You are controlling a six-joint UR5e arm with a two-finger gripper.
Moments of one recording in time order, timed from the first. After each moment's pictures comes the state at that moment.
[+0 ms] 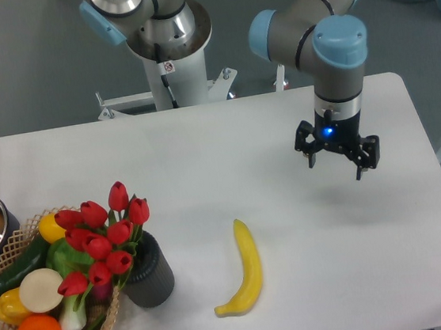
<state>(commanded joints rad) 2.72 -1.86 -1.82 -0.79 1.47 1.27</state>
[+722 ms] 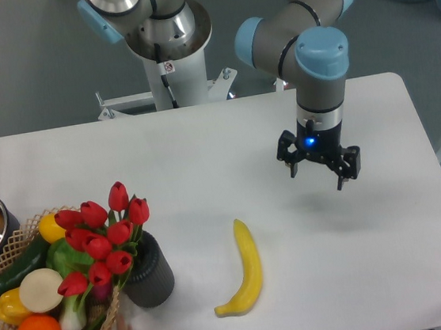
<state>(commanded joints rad) 2.66 -1.82 -1.85 -0.77 1.31 1.22</state>
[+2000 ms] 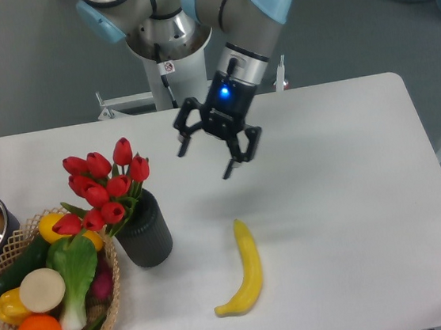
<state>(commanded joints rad) 2.70 -1.52 -2.23 -0.77 0.55 1.23</state>
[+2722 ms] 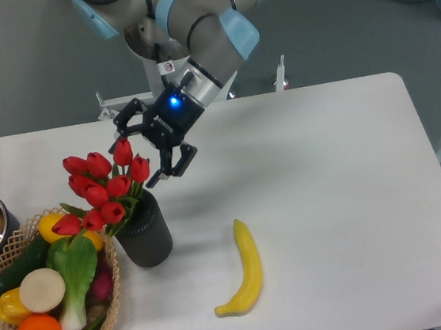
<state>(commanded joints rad) 2.55 -1.67 -2.18 -0.77 0.42 1.31</state>
